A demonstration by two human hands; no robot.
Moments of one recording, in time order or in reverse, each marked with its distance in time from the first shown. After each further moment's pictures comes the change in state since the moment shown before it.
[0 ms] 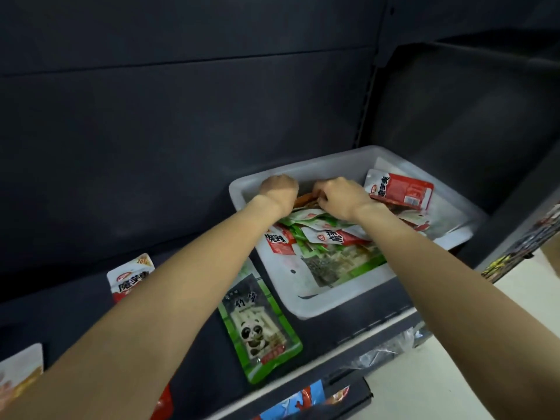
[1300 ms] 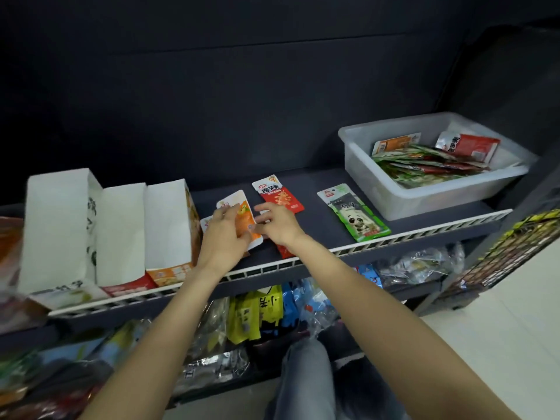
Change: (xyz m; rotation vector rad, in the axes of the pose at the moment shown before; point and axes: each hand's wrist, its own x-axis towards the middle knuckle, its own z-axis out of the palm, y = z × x) left_hand -0.396 -0.147 0.049 -0.648 0.207 -0.524; right_hand -0.183 -0.348 0.062 1.054 -0.256 0.017
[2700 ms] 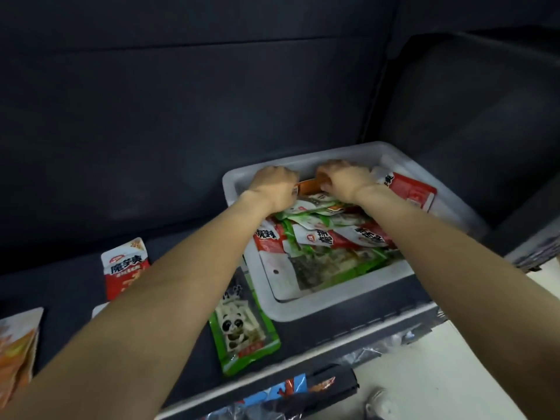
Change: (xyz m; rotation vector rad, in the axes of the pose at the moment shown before) left_hand 0.267 0.290 0.176 0.586 -0.200 0.548; right_hand 0.146 0.087 -0.396 -1.213 0.137 0.030
